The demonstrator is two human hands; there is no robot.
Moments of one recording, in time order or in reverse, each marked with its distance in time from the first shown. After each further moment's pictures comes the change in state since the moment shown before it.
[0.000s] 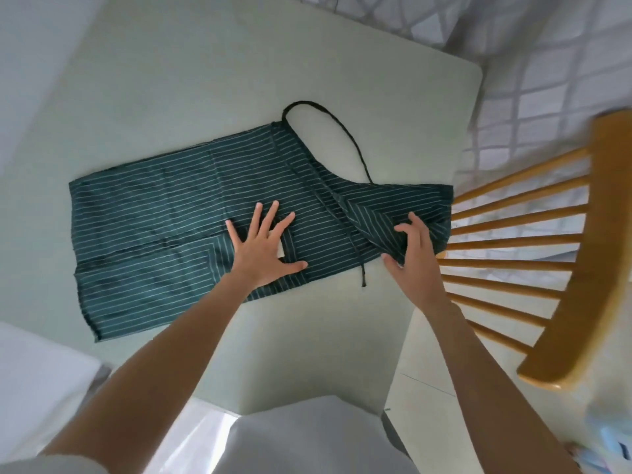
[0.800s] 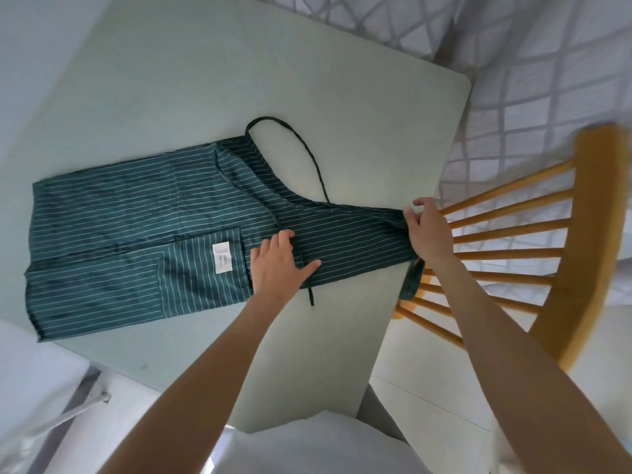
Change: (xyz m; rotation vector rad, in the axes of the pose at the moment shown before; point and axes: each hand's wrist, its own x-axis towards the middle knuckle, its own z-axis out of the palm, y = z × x) left_hand -0.016 0.089 0.000 -0.277 0.249 -0.238; right_hand 0.077 0.036 -0.046 -0.007 -0.079 0.338
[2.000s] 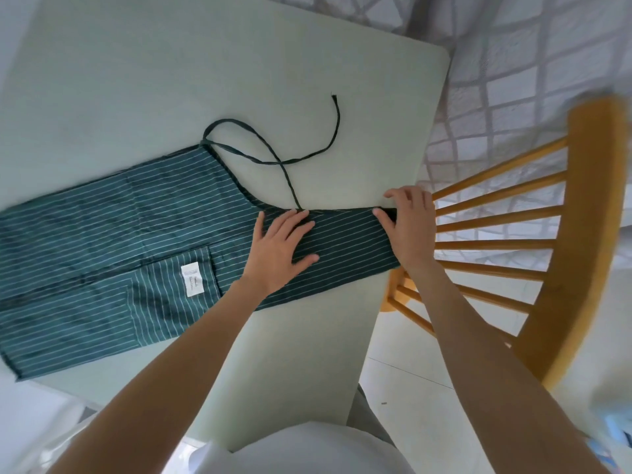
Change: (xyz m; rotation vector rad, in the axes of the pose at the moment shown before) left_hand 0.057 0.018 0.015 0.136 -0.045 0.551; right_hand 0.021 0.023 0.014 -0.219 0.229 -0.279
